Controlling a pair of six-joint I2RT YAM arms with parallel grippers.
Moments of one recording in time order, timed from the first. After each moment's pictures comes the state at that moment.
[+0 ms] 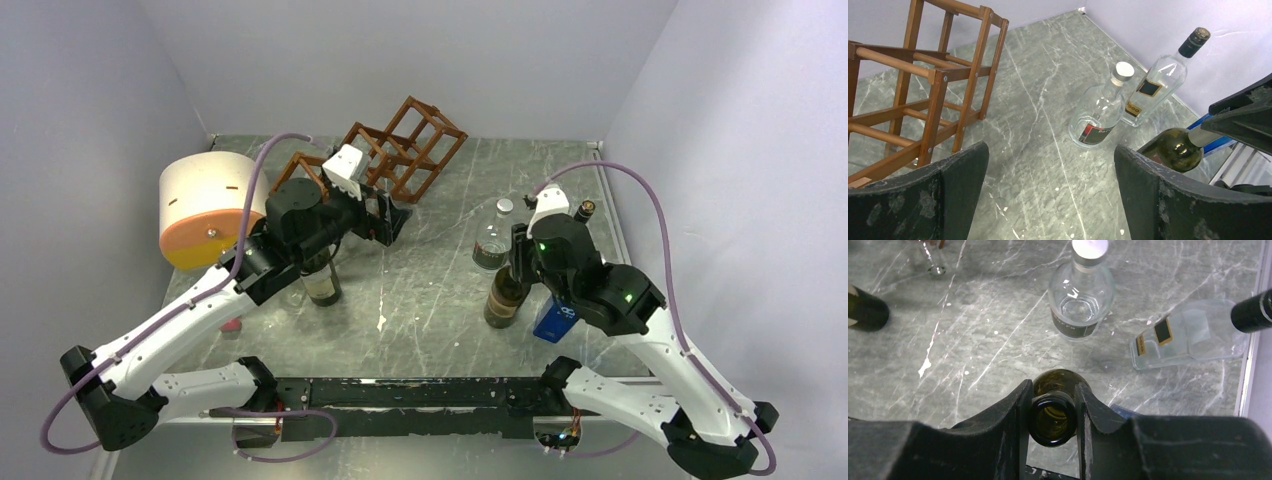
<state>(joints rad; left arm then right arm) -0.81 1.08 1.13 -0.19 -0.08 -0.23 0.77 0.83 1.18 -0.98 0.46 0.30</state>
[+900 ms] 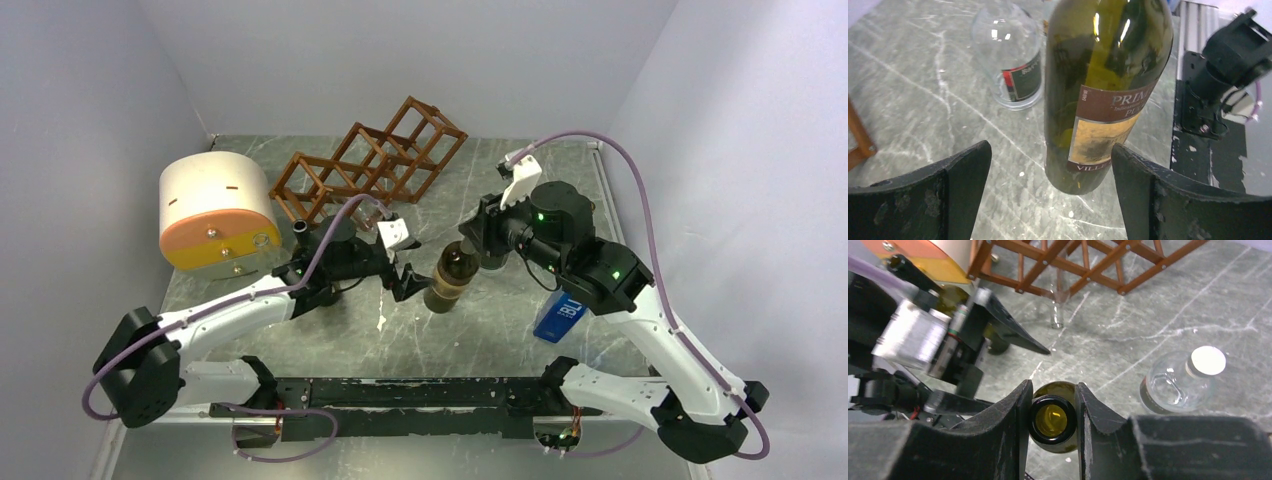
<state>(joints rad) -0.81 1.20 0.73 0.28 0.44 0.05 0.77 0.97 1.31 -0.71 0.11 0.23</state>
